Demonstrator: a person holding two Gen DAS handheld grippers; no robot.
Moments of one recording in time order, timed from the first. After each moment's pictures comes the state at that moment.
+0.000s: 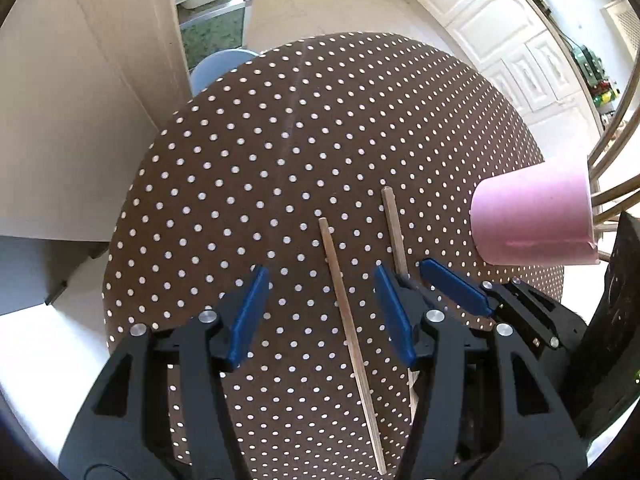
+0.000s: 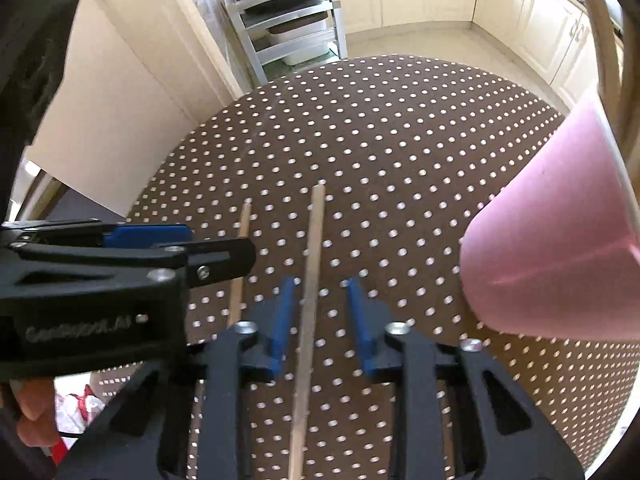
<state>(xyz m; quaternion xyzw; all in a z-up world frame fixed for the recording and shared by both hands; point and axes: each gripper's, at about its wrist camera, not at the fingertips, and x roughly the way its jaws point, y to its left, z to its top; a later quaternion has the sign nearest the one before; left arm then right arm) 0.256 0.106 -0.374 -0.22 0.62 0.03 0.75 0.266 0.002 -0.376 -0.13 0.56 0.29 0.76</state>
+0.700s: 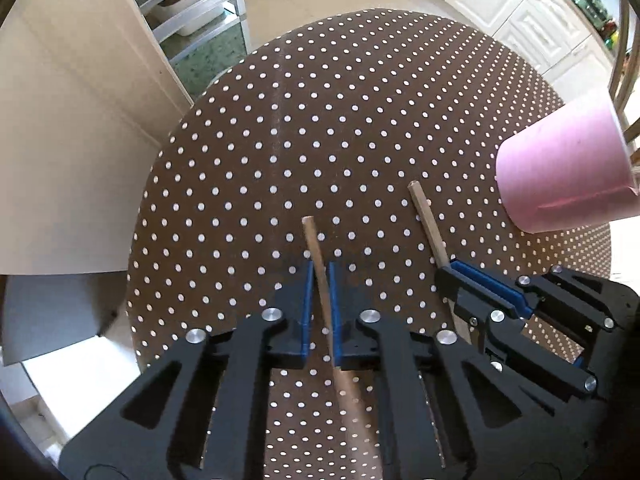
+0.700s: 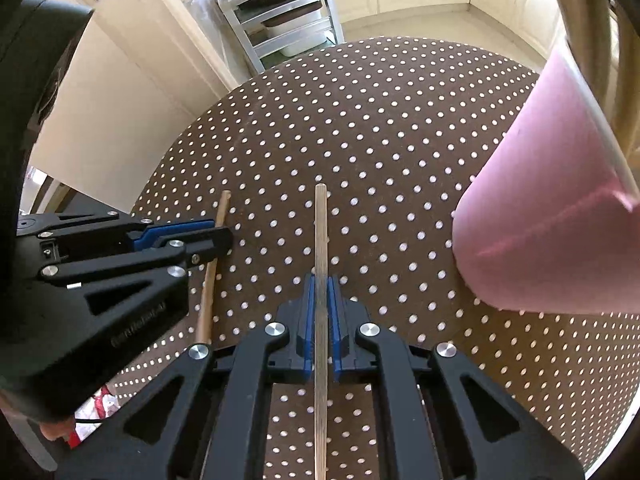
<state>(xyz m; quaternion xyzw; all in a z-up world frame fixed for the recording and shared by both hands) 0.255 0.073 -0.377 -0.11 0.64 0.05 0.76 0.261 -0.016 -0.375 -0.09 0.59 0.30 0.74</state>
